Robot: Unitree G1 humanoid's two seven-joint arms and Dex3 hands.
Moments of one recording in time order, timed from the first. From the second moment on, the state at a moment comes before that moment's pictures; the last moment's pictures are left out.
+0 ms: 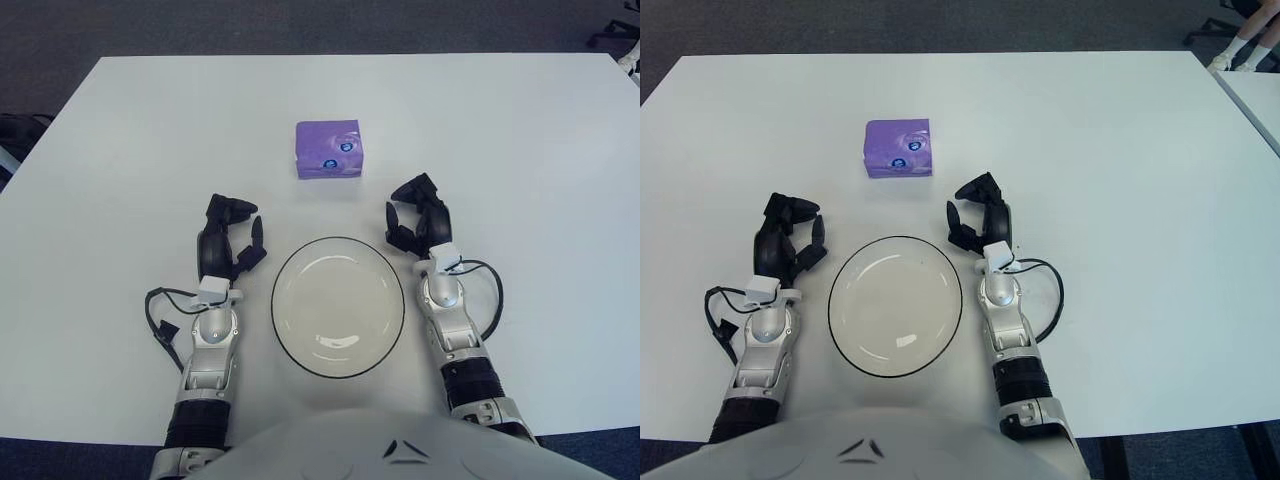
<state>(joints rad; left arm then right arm) 0.14 0.01 0.05 0.08 0.13 -0.26 0.22 -0.06 0.06 0.07 0.18 -0.23 -0.29 -0.22</state>
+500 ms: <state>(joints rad) 0.14 0.01 0.05 0.08 0.14 -0.27 0.23 -0.11 -0.14 0.07 0.12 -0.31 -0.27 -0.14</state>
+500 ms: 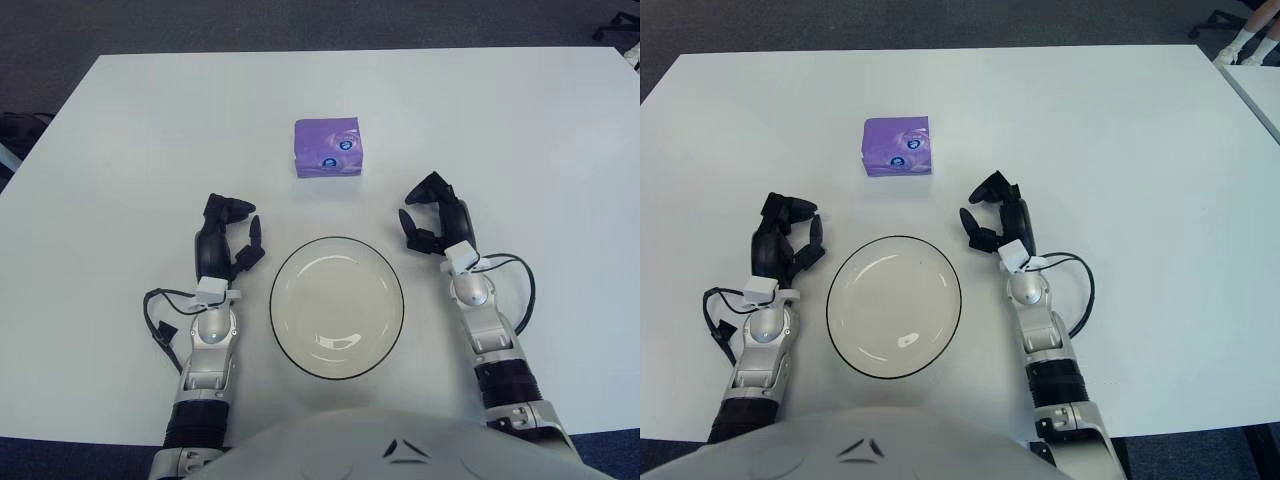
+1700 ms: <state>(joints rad) 0.14 0.01 0.06 0.08 0.13 -0.27 0.25 -0.81 -0.37 0.33 0.64 -0.58 -0.61 0.05</state>
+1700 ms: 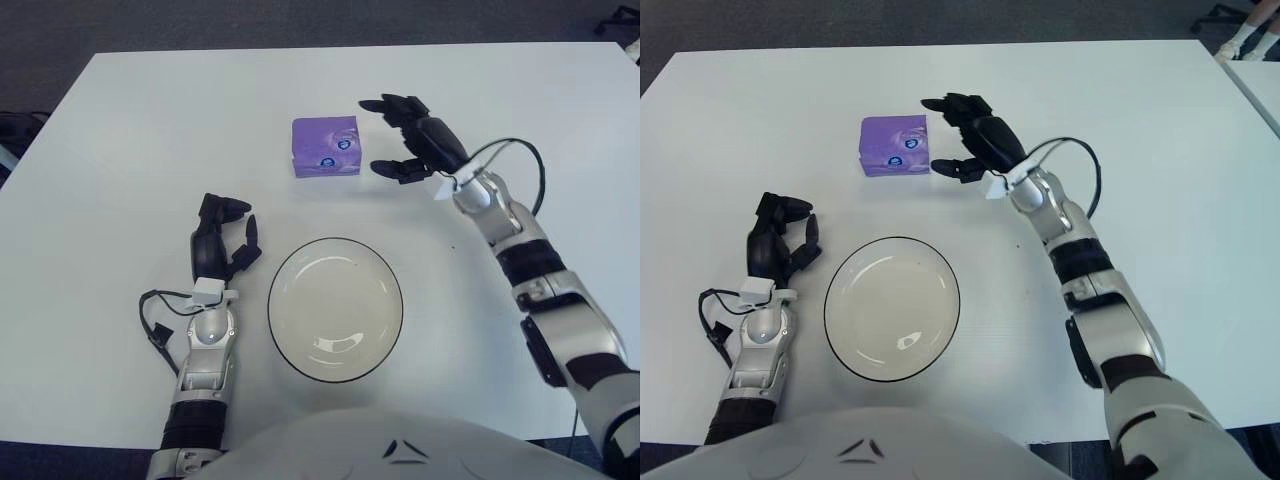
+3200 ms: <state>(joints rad) 0.14 0.01 0.05 0.07 0.14 -0.27 0.27 -1.27 -0.09 0.75 1.28 -0.92 -0.48 -0.11</state>
